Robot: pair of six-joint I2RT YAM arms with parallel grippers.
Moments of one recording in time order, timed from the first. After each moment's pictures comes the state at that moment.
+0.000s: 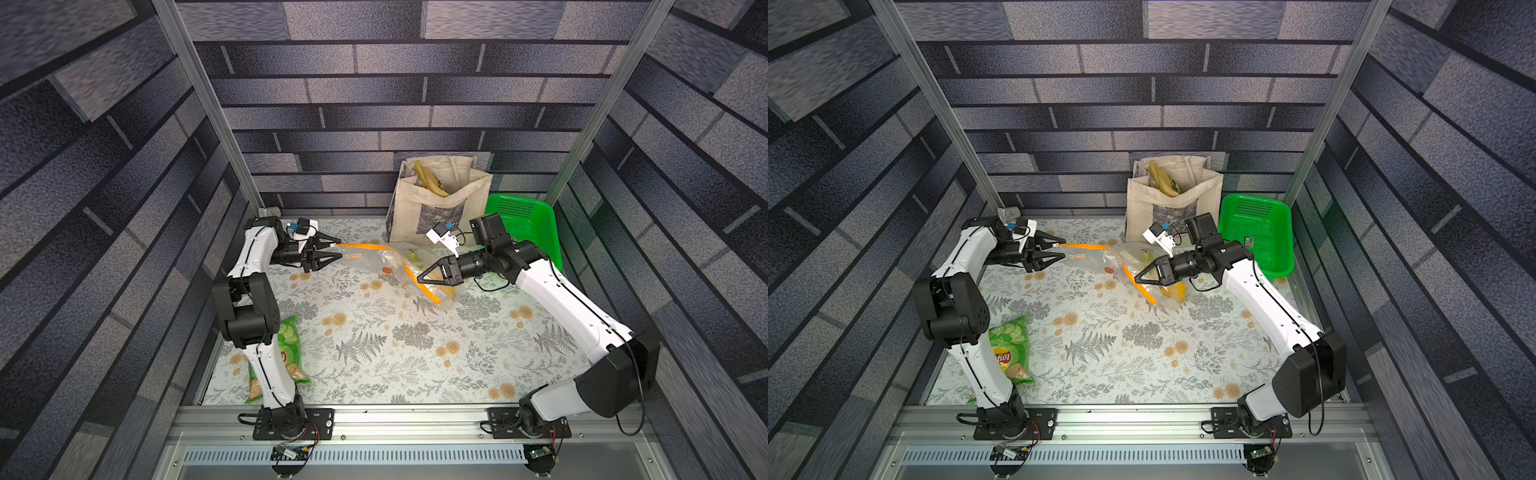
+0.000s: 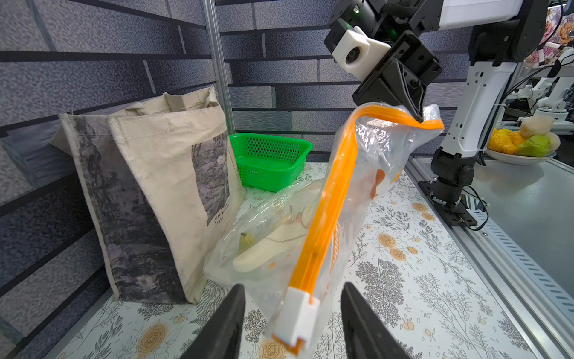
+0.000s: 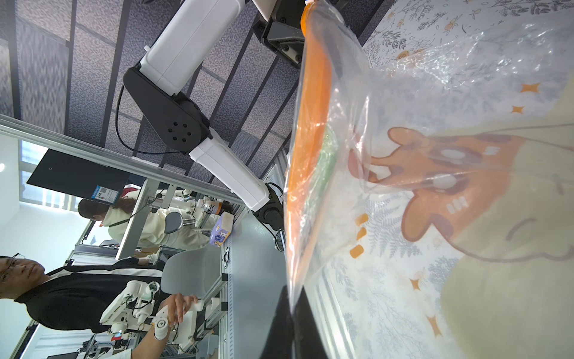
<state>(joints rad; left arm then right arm) 0.18 1.96 1.73 -1.68 1.55 2.02 0.46 1.48 1.42 -0.78 -1.11 0.18</state>
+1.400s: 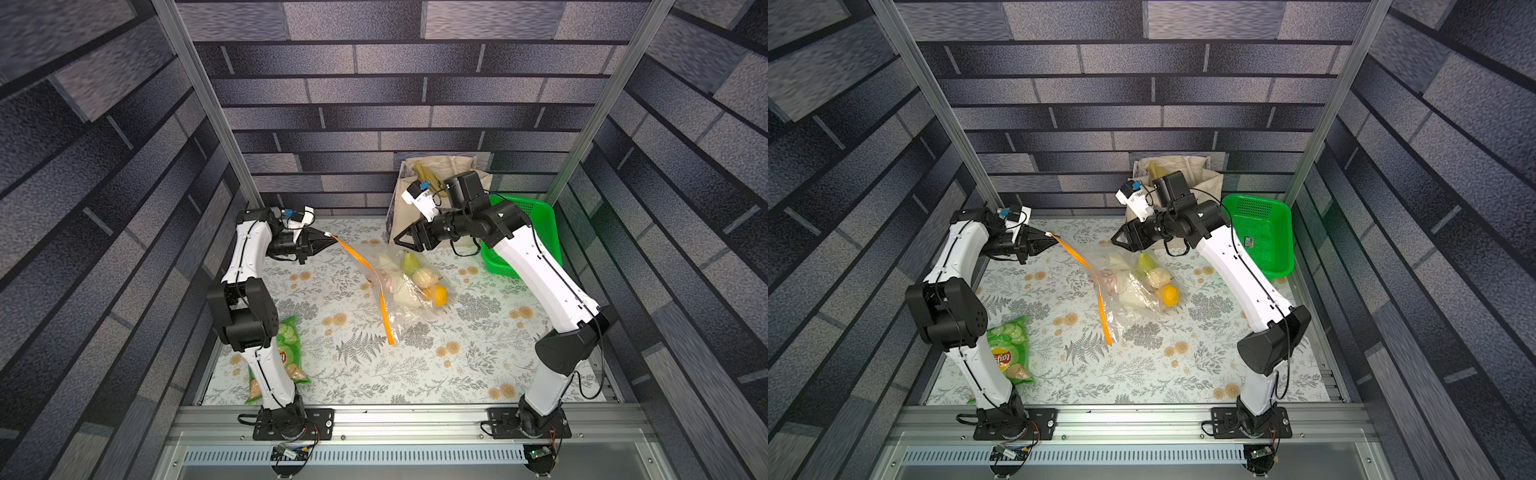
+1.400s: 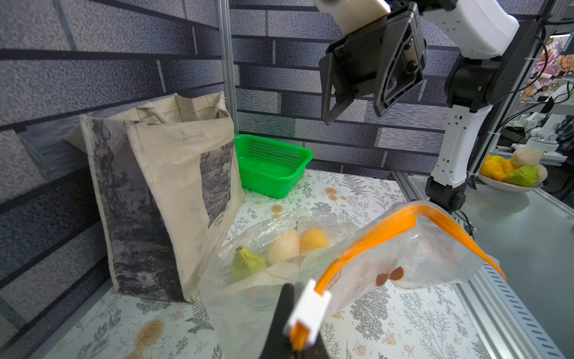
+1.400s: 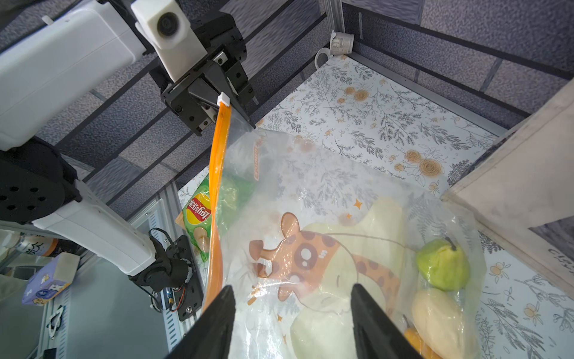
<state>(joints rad) 0.18 1.92 1.82 -1.64 1.51 1.68 0.64 1.82 2.16 -1.04 -0.52 -0.02</state>
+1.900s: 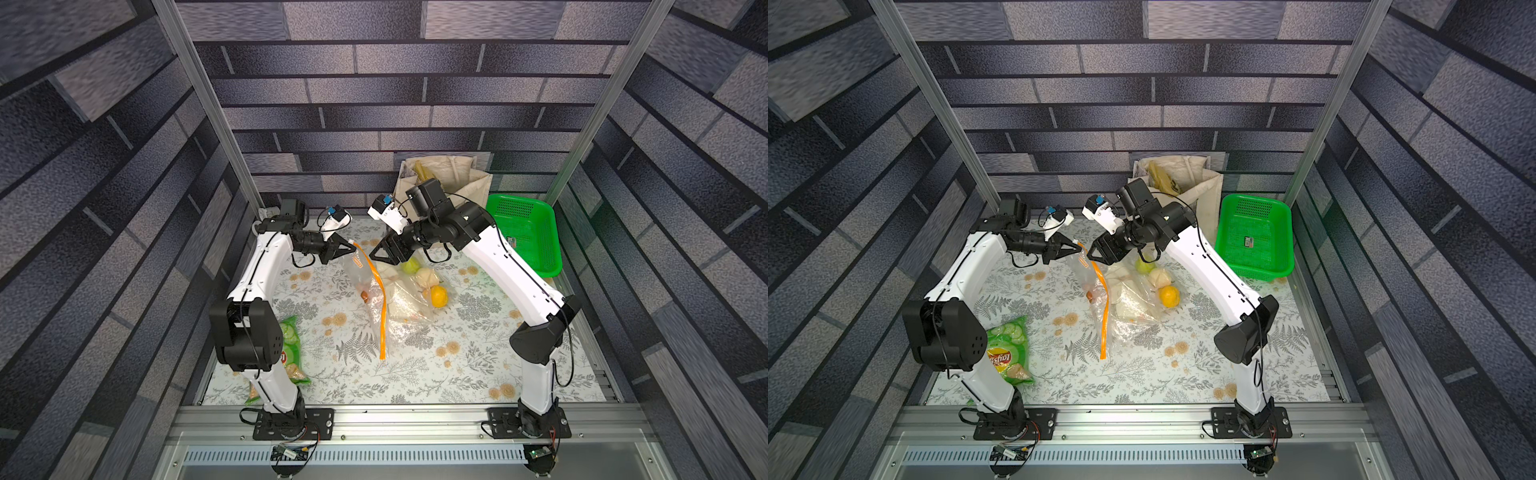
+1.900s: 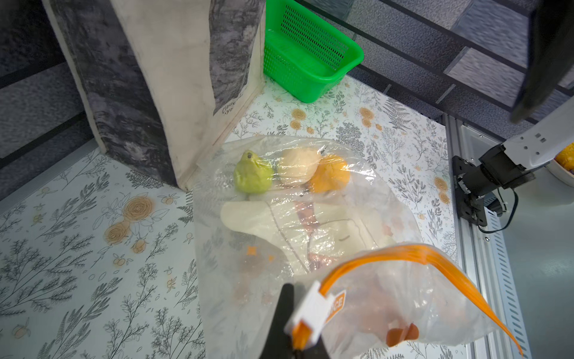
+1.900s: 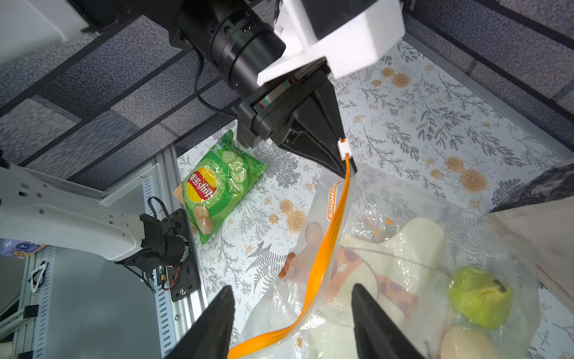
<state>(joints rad) 0.00 1.73 1.64 -0.98 0.99 0.78 0.76 1.96 2.31 -1.13 -0.47 -0.07</state>
